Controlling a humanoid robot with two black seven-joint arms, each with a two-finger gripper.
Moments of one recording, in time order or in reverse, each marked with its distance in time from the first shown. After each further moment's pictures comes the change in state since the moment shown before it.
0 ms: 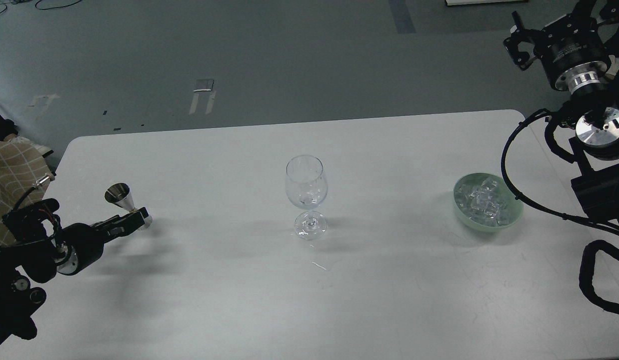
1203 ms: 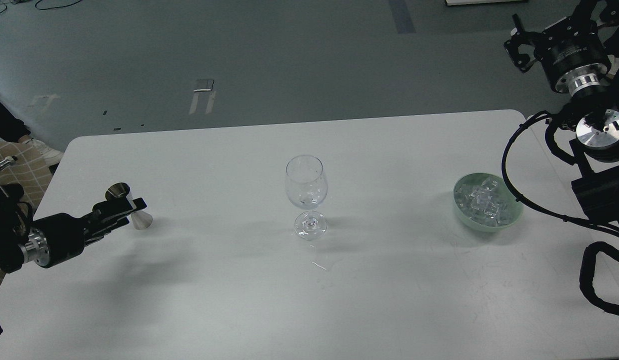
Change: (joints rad) left arm -0.025 0.176 -0.023 -0.028 -0.613 -0.315 -0.138; right arm -0.009 -0.001 0.000 -0.003 -0.001 0.001 0.000
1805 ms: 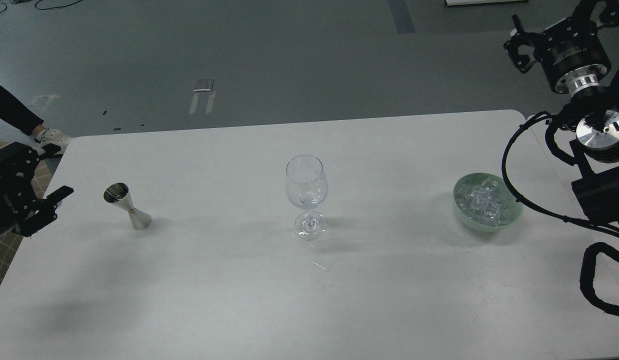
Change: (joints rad) left arm 0.071 0.132 0.005 0.055 -0.649 -0.003 0.002; right arm -0.001 -0.010 0.000 0.006 0.000 0.000 -0.003
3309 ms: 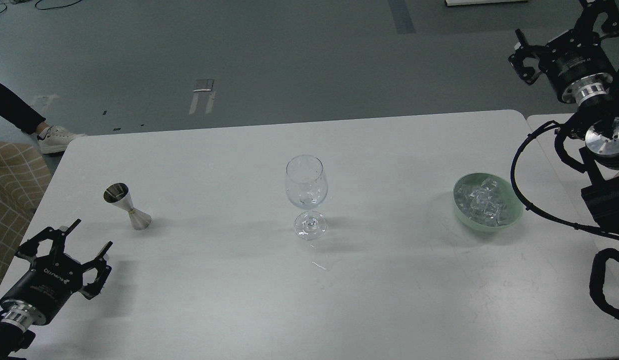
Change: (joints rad) left arm 0.274 -0.275 -0.003 -0.039 -0.566 0.000 -0.060; right arm -0.026 -0.026 -0.015 -0.007 -0.002 0.000 -0.035
